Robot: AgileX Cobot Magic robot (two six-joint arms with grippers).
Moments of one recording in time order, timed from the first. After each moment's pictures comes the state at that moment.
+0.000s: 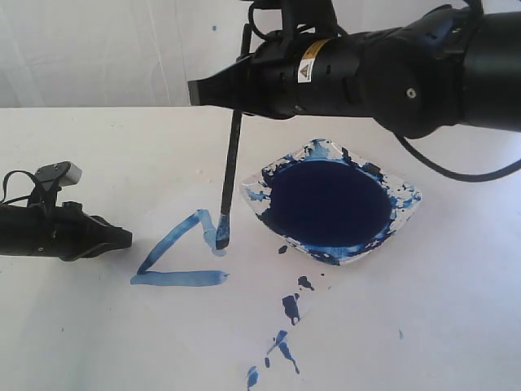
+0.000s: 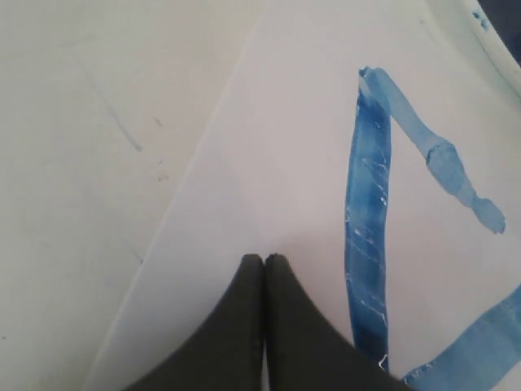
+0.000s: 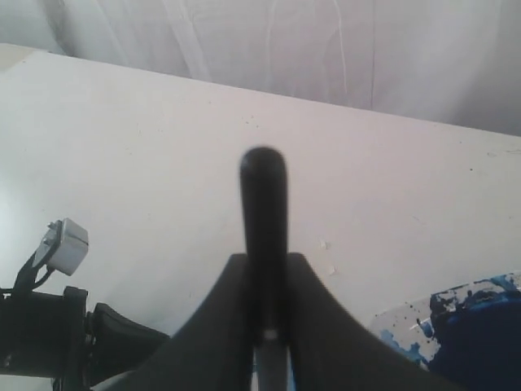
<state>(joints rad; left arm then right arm) -0.02 1.94 -0.78 -1.79 0.66 1.90 0.81 1.56 -1.16 -0.09 0.08 0.28</state>
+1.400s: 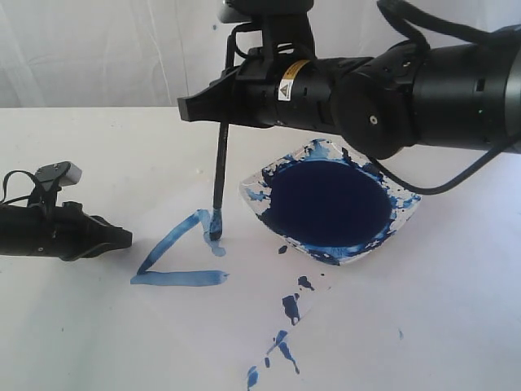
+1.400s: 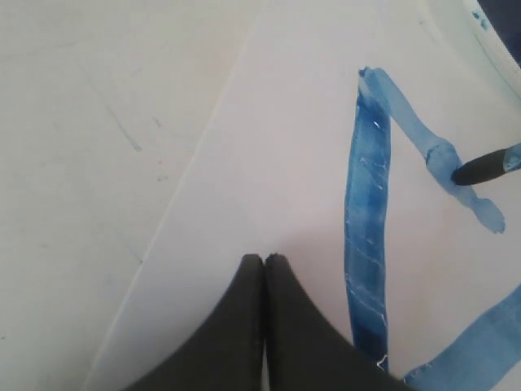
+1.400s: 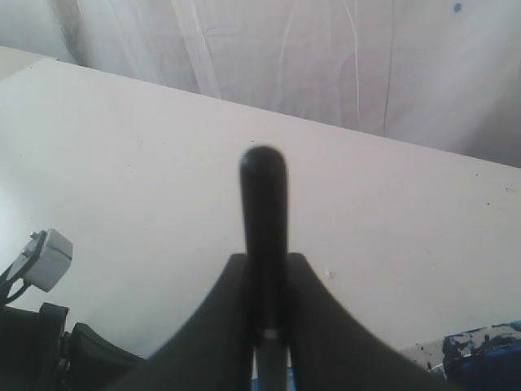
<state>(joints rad) -0.02 1.94 -0.78 -1.79 0.66 1.90 0.81 1.65 -1.16 -0.09 -0.06 0.21</state>
